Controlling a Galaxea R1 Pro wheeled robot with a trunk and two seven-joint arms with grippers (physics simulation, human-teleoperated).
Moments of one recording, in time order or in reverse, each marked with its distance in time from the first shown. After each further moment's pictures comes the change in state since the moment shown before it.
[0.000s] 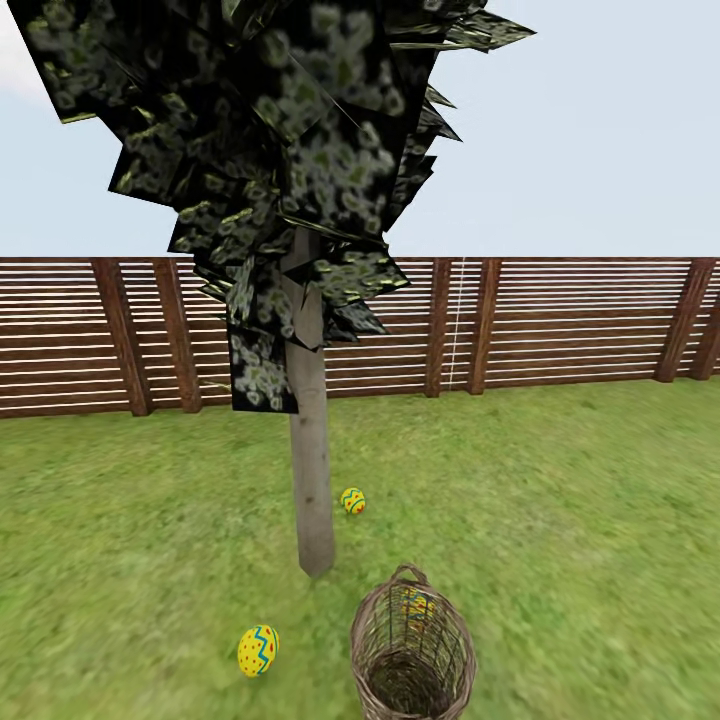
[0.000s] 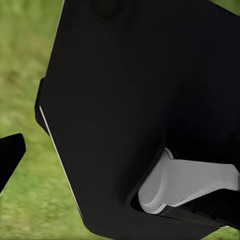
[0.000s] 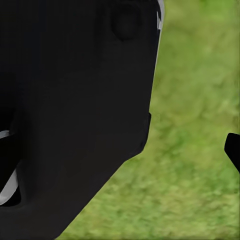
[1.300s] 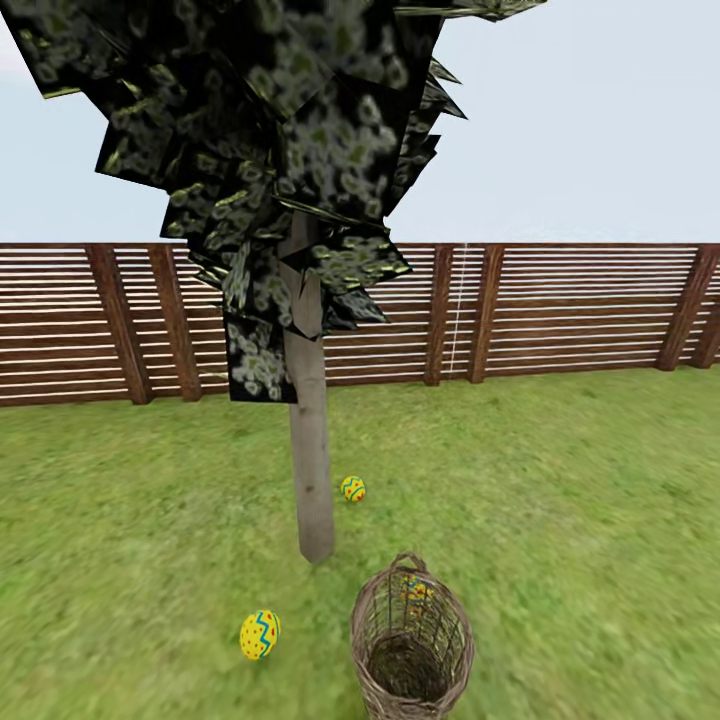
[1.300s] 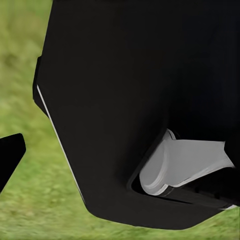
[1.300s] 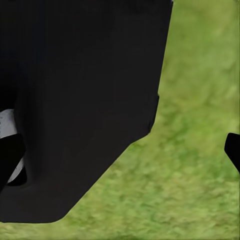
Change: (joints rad) left arm 0.000 -0.010 -0.006 0.012 -0.007 0.000 -0.002; right arm 0.000 0.012 0.007 0.017 0.003 -0.001 -0.002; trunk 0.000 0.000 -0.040
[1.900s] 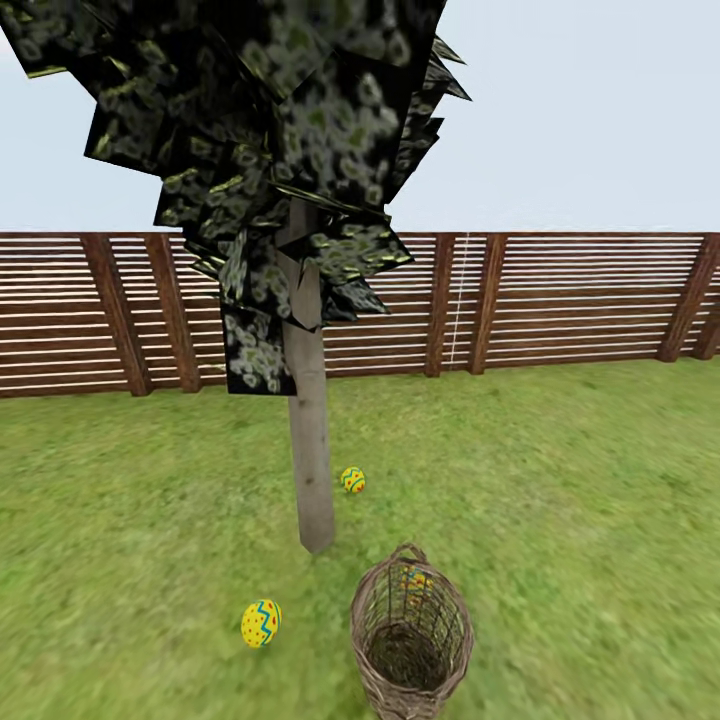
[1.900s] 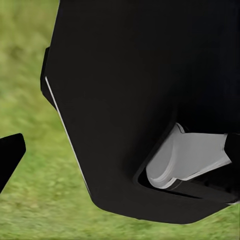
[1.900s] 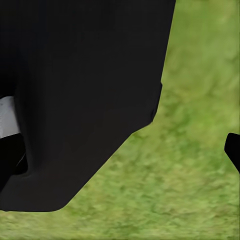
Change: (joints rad) left arm 0.000 0.008 0.000 -0.002 0.001 0.000 0.000; right arm 0.000 0.002 0.000 0.001 0.005 0.003 0.000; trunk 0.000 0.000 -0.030
